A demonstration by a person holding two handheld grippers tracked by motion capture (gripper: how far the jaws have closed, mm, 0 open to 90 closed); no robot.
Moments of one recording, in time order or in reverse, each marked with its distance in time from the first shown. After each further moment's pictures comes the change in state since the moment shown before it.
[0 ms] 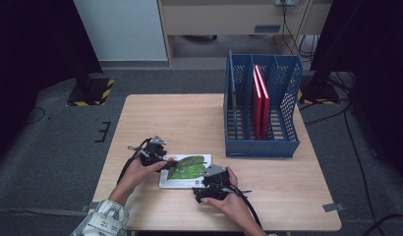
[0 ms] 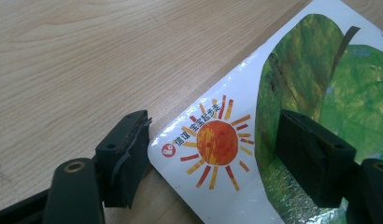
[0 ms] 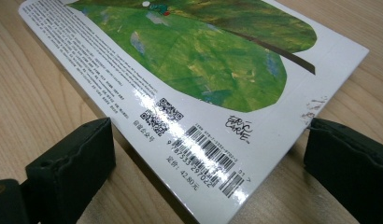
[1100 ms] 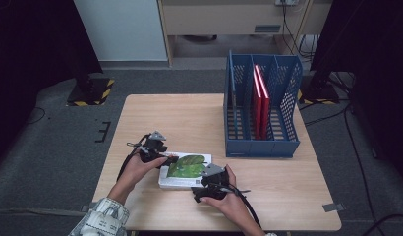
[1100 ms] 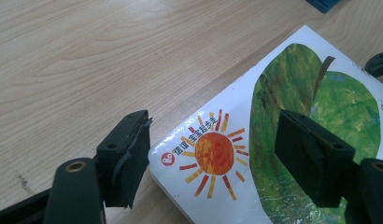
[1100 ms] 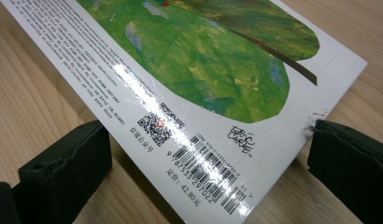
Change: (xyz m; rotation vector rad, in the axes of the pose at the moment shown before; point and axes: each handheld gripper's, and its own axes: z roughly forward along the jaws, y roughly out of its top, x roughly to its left) left arm -0.006 0.017 -0.016 -0.034 0.007 0.005; right arm 0.002 0.003 0.001 -0.017 -0.019 -0.008
